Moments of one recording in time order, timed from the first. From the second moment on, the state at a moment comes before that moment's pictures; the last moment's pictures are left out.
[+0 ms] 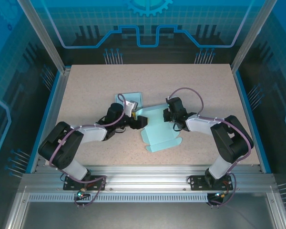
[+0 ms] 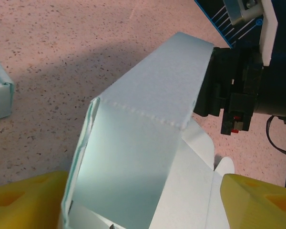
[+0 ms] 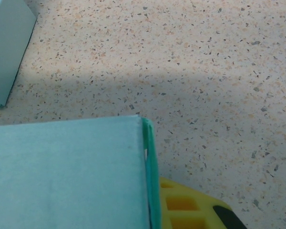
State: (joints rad) left arm -0.49 1.59 0.62 0.50 0.44 -0.44; right arm 0.51 1.66 0.82 0.05 0.17 0.31
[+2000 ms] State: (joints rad) left arm -0.61 1.83 0.81 0.48 0.05 -0.18; right arm 0.51 1.66 0.82 0.04 0.30 0.35
